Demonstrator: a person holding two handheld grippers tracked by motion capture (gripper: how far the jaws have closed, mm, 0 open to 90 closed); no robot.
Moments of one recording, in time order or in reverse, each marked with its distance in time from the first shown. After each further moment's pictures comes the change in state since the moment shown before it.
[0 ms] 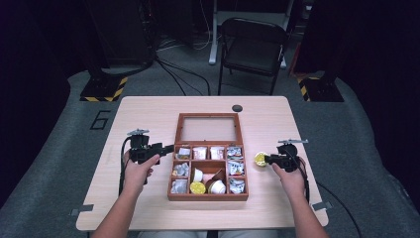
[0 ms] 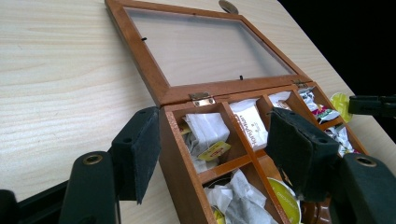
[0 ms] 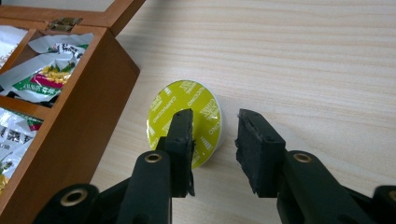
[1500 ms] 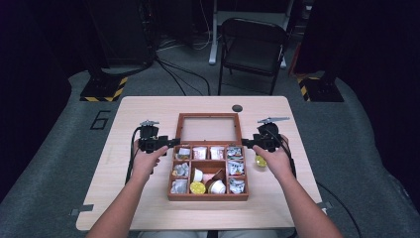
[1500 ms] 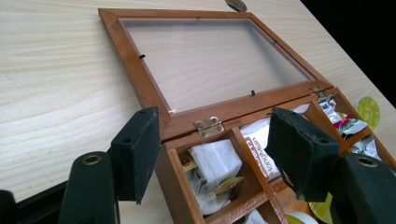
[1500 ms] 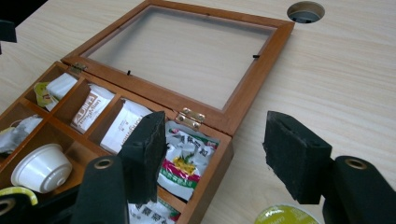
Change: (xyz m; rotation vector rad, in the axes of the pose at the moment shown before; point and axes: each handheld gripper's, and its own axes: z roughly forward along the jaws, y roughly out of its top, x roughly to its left) left arm -0.003 0.026 0.034 0.051 0.033 0.053; right arm 0.068 0.074 -0.009 -0.045 0.151 -0.155
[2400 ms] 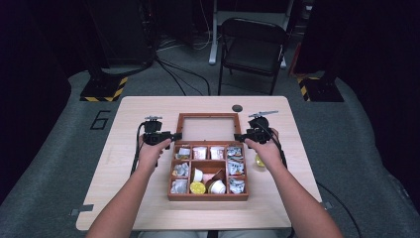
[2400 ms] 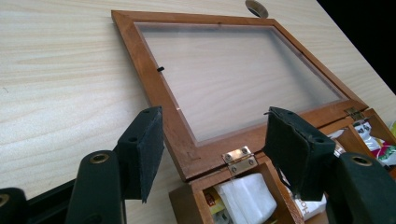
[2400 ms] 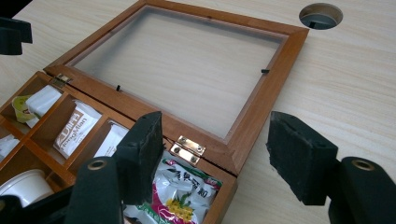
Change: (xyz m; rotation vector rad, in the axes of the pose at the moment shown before) left arm 0.019 0.011 0.031 0.005 0.029 -0.038; right arm -0.002 0.018 0.036 0.032 0.001 -0.012
